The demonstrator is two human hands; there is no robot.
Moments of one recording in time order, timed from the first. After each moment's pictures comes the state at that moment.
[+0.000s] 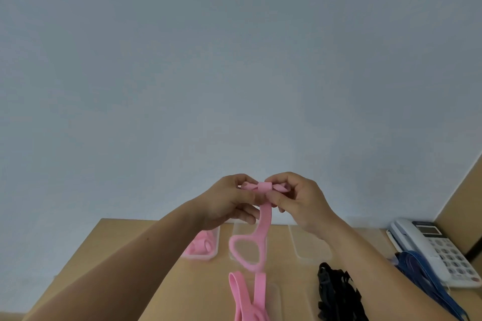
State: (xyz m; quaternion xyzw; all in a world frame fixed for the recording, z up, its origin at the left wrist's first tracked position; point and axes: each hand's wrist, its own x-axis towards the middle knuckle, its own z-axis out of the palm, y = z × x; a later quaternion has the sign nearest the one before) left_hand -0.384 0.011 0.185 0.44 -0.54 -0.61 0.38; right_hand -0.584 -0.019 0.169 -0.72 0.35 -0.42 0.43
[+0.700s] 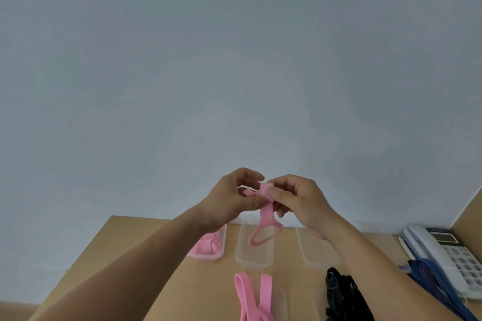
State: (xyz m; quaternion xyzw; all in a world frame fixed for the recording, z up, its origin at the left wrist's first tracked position) left_hand -0.378 0.010 0.168 0.46 -0.58 -0.47 0.48; right_hand -0.571 -0.028 0.172 -0.67 0.35 -0.39 0.52
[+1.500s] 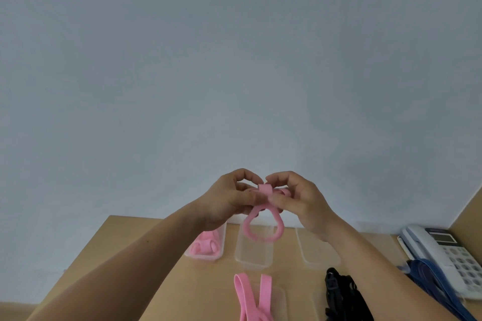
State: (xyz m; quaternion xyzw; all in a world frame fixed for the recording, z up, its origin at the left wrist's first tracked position) left_hand -0.372 0.009 0.176 0.43 -0.53 -0.57 0.45; right_hand -0.573 -0.027 0.169 -0.70 0.33 -0.39 0.50
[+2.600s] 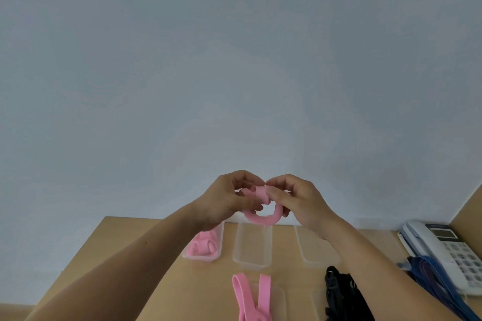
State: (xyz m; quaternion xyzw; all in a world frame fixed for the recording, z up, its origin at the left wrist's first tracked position) left_hand -0.373 -0.005 0.166 0.45 -0.58 -0.51 0.44; right_hand -0.576 -0.045 0.159 -0.69 0.39 -0.37 0.48
